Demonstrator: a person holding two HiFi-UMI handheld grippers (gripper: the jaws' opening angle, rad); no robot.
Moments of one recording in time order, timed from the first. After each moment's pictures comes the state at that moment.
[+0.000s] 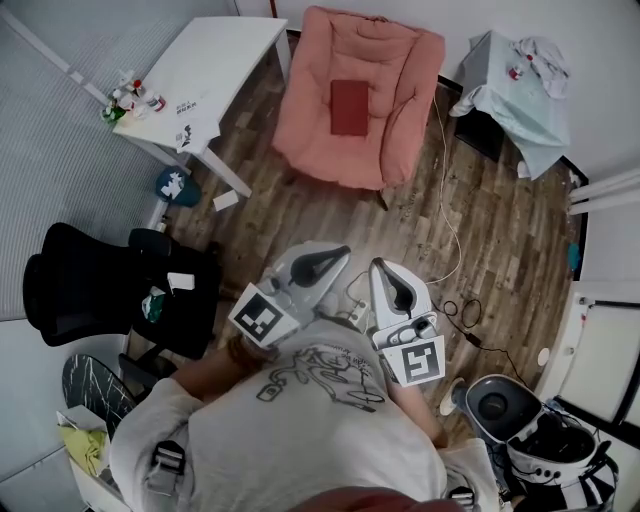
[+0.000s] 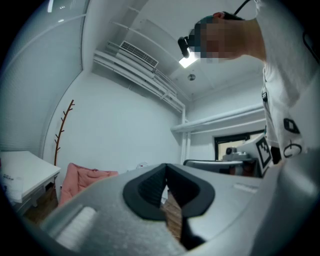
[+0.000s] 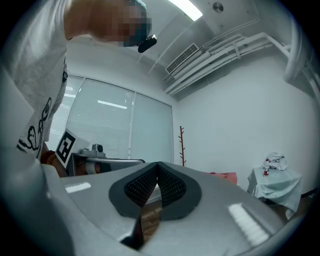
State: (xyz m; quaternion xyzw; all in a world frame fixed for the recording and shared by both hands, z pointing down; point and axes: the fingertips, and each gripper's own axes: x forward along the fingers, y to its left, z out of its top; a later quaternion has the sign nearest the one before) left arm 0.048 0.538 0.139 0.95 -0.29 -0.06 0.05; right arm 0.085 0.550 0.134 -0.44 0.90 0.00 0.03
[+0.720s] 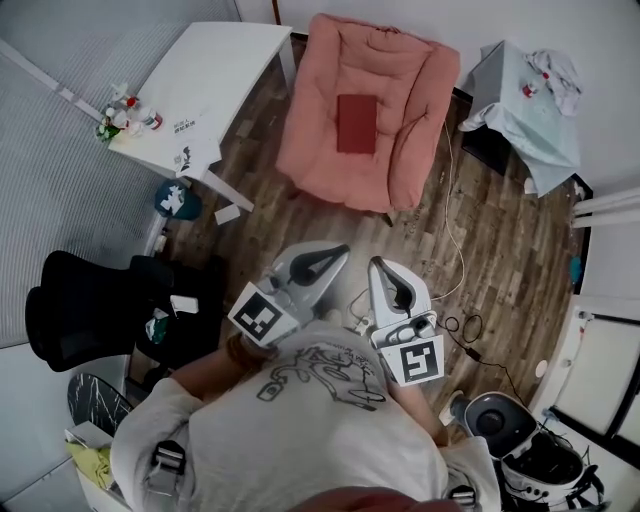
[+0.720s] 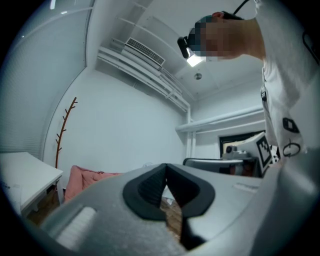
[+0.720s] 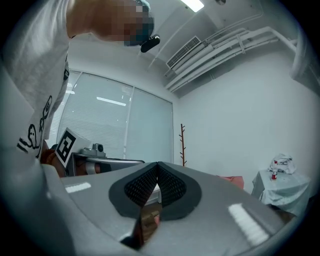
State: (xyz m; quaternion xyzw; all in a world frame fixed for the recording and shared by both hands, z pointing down) left arm -0.001 0.397 0.150 0.95 -0.30 -0.06 0.05; right arm 0.035 0.409 0.143 -0.44 0.90 0.00 0.02
